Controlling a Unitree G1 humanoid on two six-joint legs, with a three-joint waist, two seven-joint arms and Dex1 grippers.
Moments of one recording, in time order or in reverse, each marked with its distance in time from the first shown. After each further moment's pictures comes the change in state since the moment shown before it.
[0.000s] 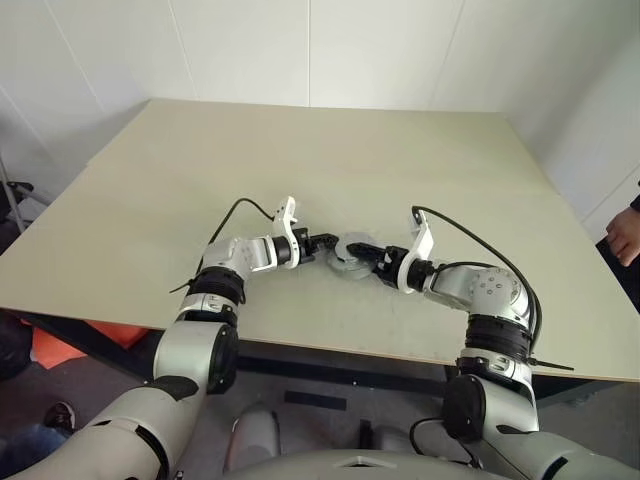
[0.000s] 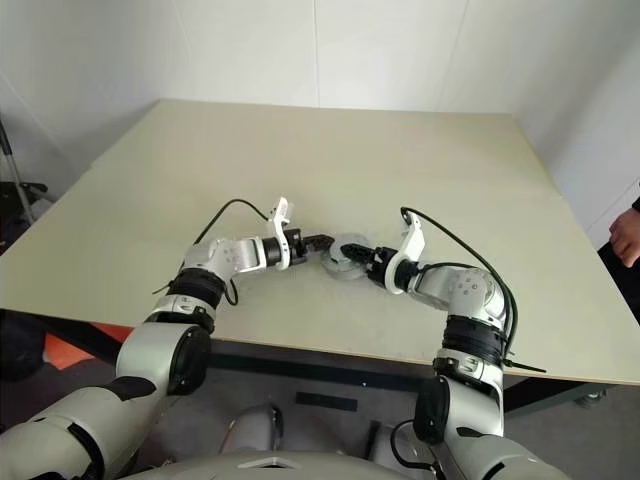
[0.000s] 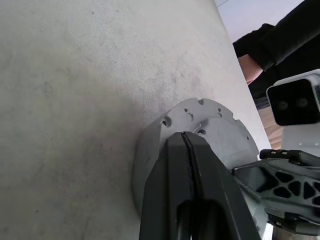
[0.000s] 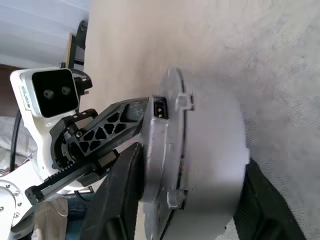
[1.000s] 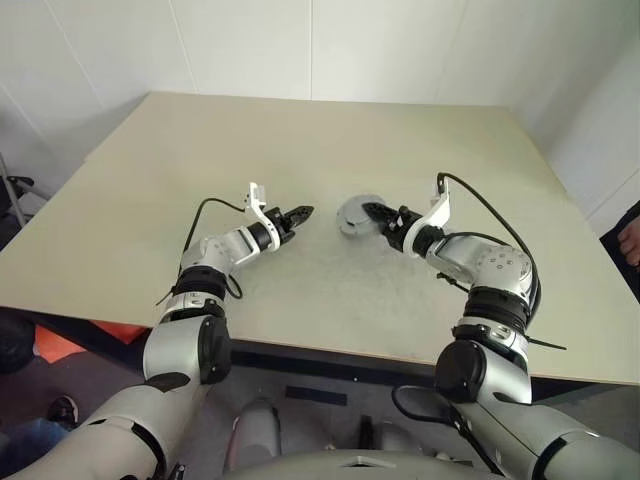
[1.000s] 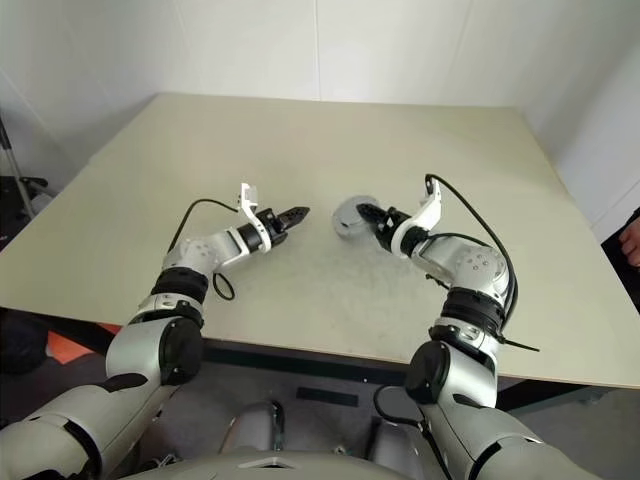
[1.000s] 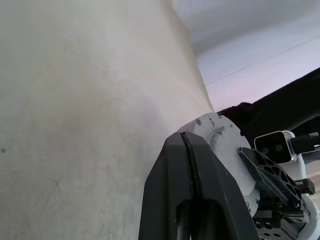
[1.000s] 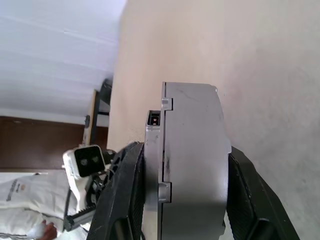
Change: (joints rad) left arm 0.007 0.034 0.245 0.029 -0.138 -0.057 0.045; right arm -0.190 0.028 -0.210 0.135 0.084 -0.137 -0.164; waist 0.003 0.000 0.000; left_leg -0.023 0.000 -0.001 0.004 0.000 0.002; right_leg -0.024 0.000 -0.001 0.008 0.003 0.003
